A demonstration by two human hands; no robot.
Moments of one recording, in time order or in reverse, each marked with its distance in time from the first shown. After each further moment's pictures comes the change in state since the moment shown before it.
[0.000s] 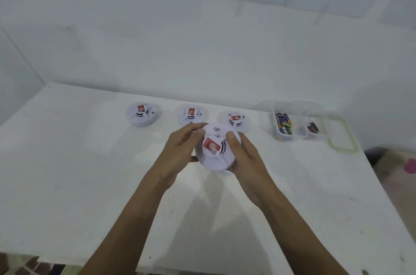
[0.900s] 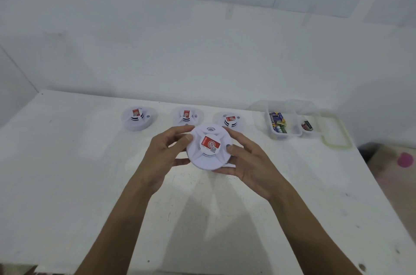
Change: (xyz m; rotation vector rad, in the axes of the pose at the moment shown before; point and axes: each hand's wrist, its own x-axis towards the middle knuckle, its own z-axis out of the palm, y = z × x) left_hand -0.006 -0.006 -0.020 -0.052 0.008 -0.015; right_hand 0.007 0.000 -0.035 0.258 -0.226 0.102
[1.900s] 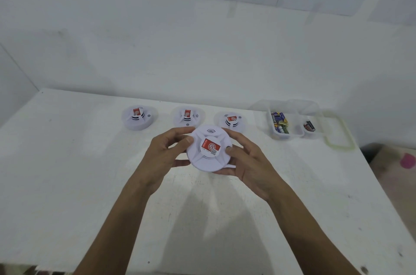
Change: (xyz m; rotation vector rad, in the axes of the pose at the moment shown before) left_hand 0.007 -0.007 -0.005 0.019 -0.011 -0.012; right_hand 0.007 0.007 -0.002 -0.114 0.025 -0.019
